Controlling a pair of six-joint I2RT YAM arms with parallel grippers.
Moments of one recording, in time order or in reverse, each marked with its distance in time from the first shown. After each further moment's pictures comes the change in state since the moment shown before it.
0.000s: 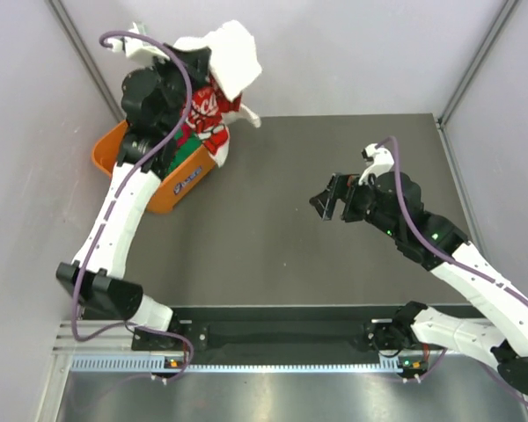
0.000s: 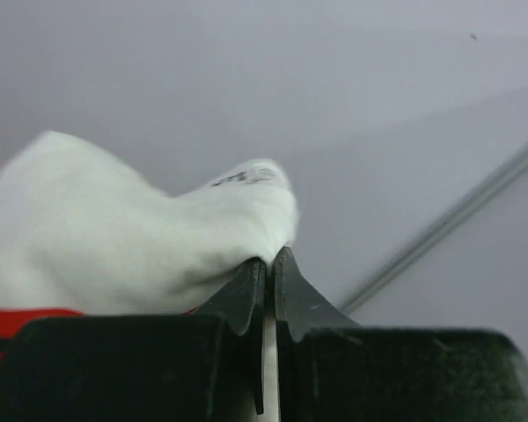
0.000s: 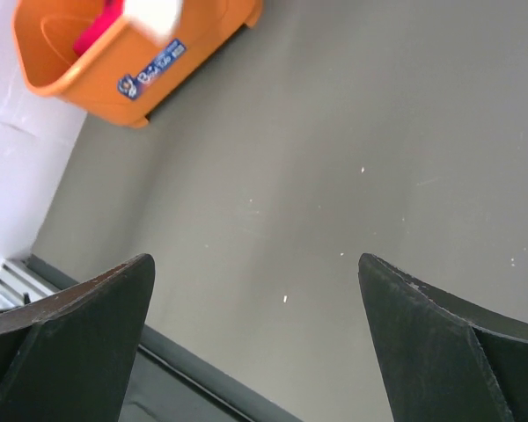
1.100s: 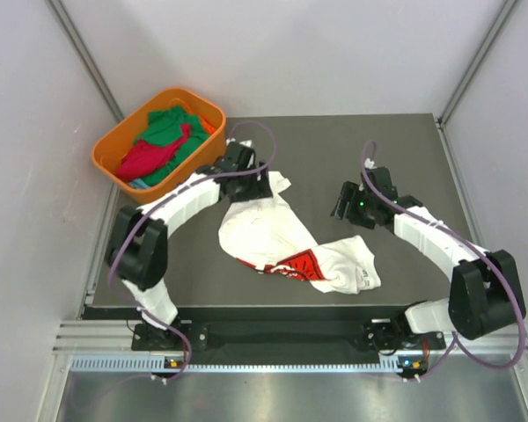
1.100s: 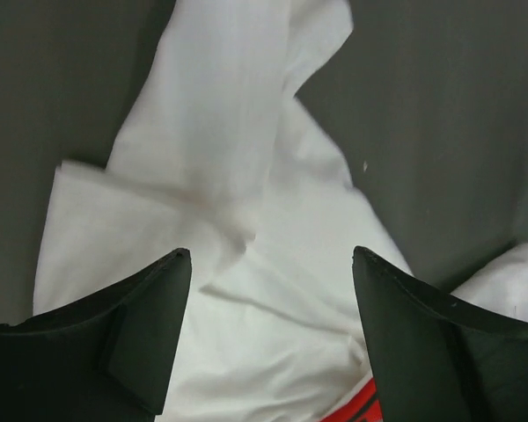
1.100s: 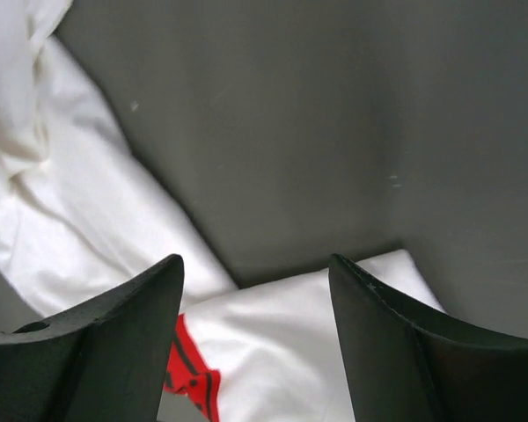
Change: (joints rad) left arm -0.206 0.159 -0.554 -0.455 0.130 0.025; right arm -0.352 0.398 -0.204 0.110 -0.185 0.047
